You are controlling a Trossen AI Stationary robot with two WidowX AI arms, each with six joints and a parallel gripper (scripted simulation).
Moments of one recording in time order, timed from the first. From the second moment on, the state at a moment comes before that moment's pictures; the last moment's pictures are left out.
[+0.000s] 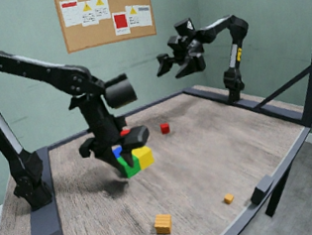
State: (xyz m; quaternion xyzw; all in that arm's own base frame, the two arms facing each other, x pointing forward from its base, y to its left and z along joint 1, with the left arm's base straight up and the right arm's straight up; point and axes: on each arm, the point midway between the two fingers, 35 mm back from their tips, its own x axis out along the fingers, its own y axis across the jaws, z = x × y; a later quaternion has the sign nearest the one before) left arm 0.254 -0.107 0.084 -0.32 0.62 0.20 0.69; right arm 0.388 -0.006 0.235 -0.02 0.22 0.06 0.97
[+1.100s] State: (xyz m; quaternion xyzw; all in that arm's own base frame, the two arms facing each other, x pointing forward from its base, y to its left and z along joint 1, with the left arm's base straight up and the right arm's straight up) left arm 0.297 0.057 0.064 -0.52 0.48 0.53 0.47; right arm 0.354 -0.053 0.237 0.00 0.23 -0.07 0.97
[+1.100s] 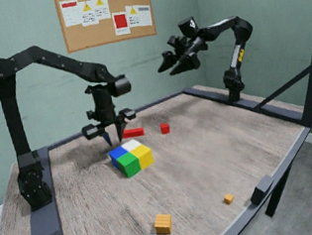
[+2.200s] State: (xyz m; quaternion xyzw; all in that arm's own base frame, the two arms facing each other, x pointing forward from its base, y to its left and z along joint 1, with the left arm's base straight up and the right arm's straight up) left arm 0.301 0.045 0.034 -0.52 0.48 0.52 0.47; right arm 0.335 -0.055 0.219 0.01 0.25 -0.07 0.96
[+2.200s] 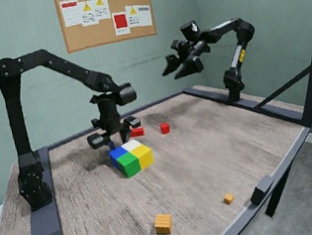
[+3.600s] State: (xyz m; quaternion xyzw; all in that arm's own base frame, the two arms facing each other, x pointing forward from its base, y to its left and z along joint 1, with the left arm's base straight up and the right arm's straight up) left arm 0.294 0.018 0.089 -0.33 0.59 0.27 0.68; right arm 0.350 -0.042 0.232 -0.01 0.23 -0.03 0.97
